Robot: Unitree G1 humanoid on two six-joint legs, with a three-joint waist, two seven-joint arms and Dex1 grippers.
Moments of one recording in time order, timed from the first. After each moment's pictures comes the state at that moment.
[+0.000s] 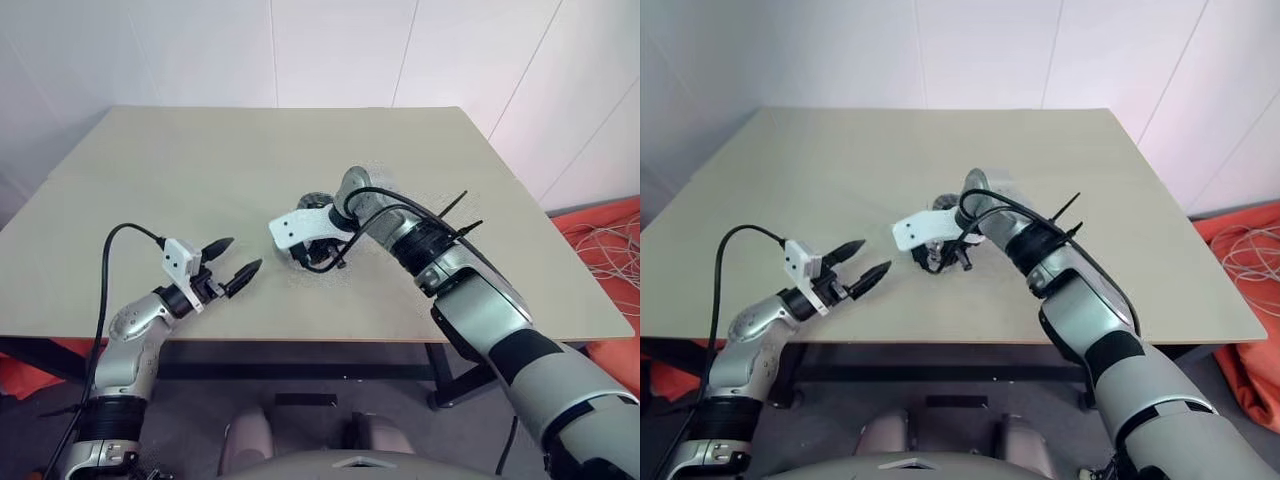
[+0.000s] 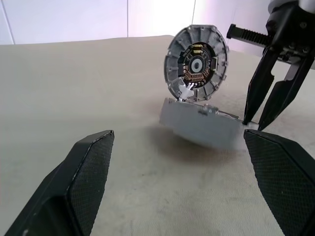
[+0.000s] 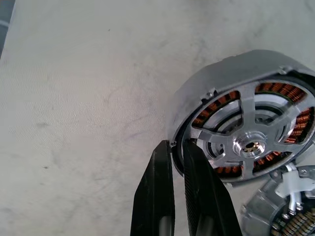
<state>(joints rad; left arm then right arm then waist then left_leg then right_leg) -0.11 0.38 0.13 0.11 -0.41 0.04 -0.85 -1.12 -0.20 0.59 0.62 -0.51 0.27 1.50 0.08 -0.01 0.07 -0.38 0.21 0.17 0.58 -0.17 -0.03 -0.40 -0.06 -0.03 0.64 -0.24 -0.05</state>
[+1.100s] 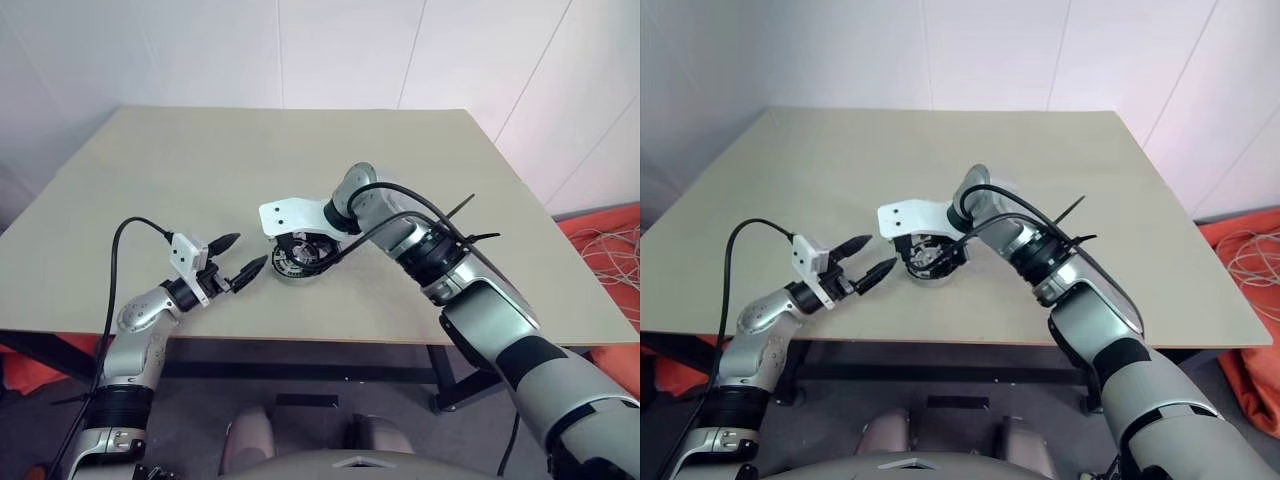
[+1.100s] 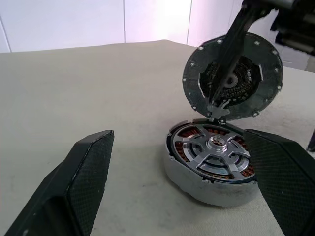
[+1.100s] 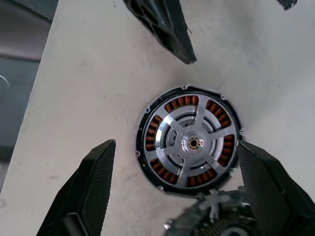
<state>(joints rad) -0.15 0.37 0.11 0.15 -0.40 0.01 -0.86 -1.07 -0.27 0.61 0.36 -0.37 0.38 1.43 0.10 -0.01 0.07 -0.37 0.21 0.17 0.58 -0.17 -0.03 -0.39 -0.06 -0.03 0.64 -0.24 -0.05</state>
